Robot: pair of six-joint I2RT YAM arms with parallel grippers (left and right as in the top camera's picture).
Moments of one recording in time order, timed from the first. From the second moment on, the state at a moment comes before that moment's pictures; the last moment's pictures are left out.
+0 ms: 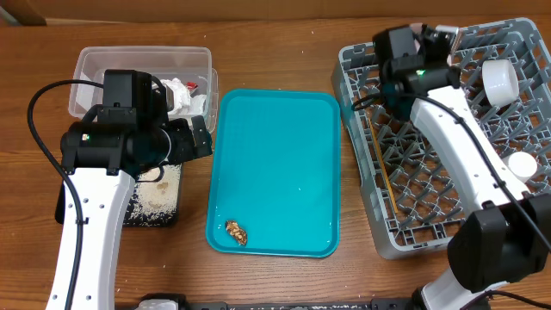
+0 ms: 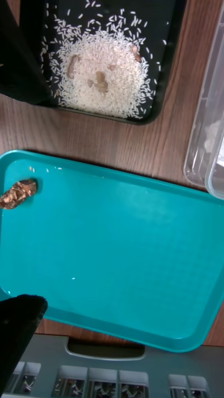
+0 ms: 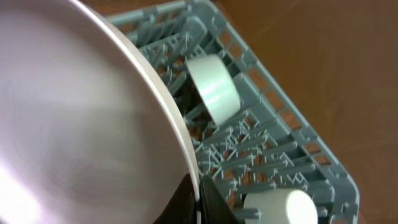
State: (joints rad) left arm -0.04 1.36 1.42 -1.20 0.17 -0.32; right arm 0.24 1.79 1.57 -0.94 0.93 0.45
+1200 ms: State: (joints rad) left arm -0.08 1.36 1.29 -1.22 0.21 -0.32; right arm -0.05 1.44 1.56 -1.25 0.25 0.49
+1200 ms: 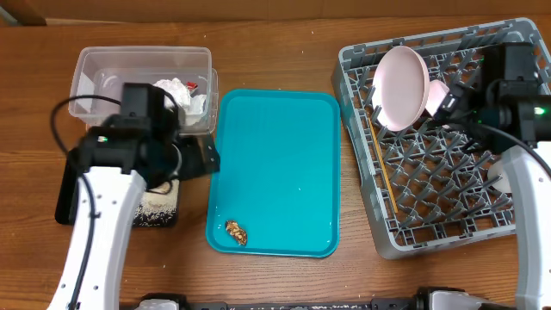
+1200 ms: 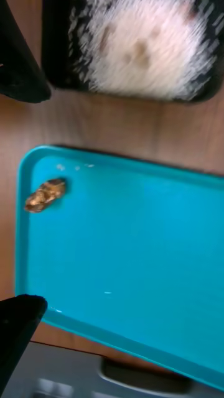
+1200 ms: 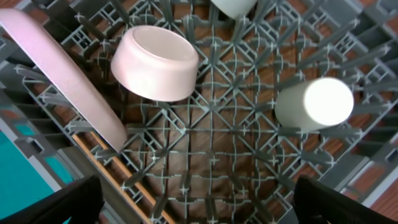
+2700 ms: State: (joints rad) left arm -0.44 1.38 0.63 -0.70 0.16 -0.68; right arm -0.08 1.44 1.56 -1.28 0.15 0.49
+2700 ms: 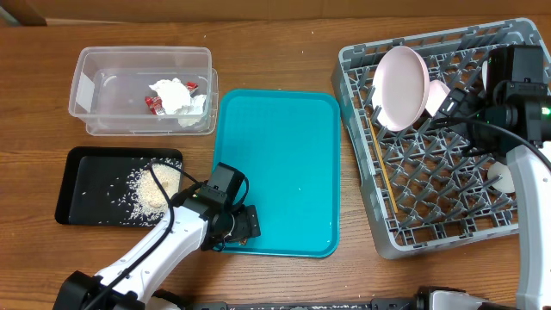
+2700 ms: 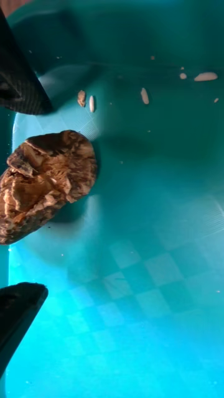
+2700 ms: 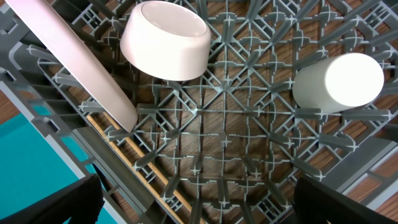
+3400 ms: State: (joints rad) left arm -0.44 1.38 0.63 -0.69 0.14 -0.70; right arm -0.08 1.44 1.56 -1.29 0.15 0.49
